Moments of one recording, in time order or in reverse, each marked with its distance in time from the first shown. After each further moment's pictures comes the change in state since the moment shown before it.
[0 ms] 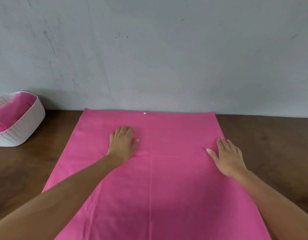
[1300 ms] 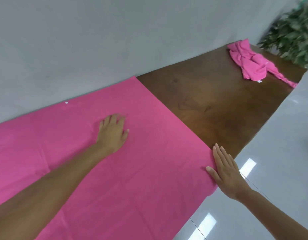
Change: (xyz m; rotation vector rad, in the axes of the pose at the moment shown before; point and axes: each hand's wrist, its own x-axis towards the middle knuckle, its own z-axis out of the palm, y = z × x) left_hand -0.027 0.116 0.037 0.084 -0.229 0.664; right_hand -0.349 0.044 0.099 0.295 0.161 0.317
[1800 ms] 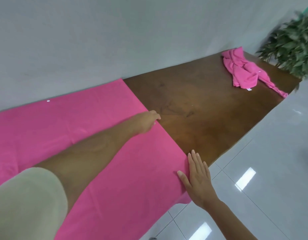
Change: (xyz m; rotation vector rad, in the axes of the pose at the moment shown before) left_hand 0.111 0.162 0.016 -0.178 -0.258 0.364; right_hand 0.003 0.000 0.000 0.114 0.001 0.057
